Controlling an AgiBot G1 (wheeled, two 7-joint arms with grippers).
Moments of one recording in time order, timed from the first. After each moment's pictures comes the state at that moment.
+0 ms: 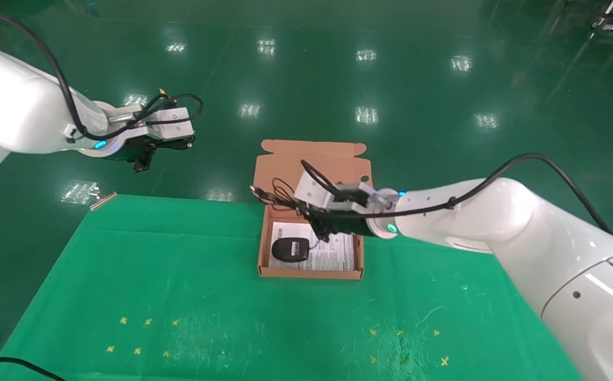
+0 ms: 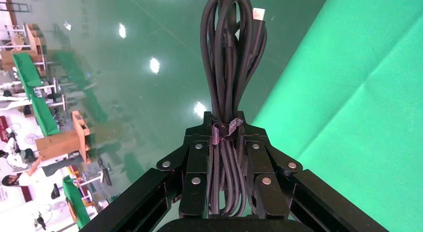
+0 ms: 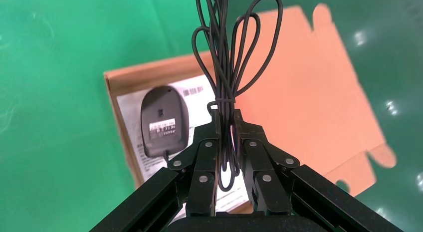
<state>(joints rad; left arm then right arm) -1.84 1.26 1.04 -0.70 2.54 1.00 -0.77 1.63 -1.37 -1.05 0.51 -1.54 -0.66 0.12</state>
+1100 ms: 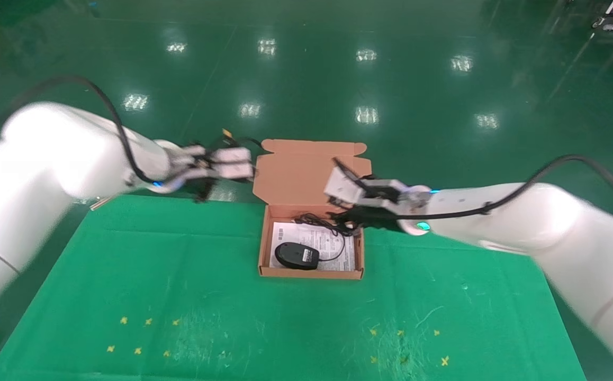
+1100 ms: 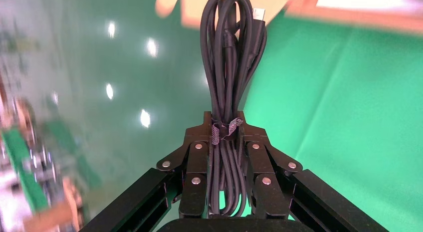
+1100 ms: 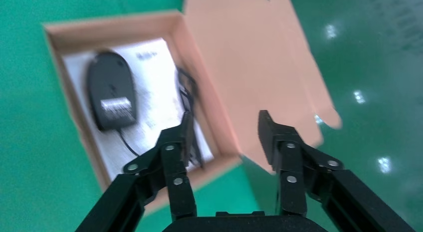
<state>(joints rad) -1.71 1.33 1.05 -0.73 2.41 0.86 -0.61 1.63 -1.21 -1.15 0.62 -1.51 -0.60 0.19</state>
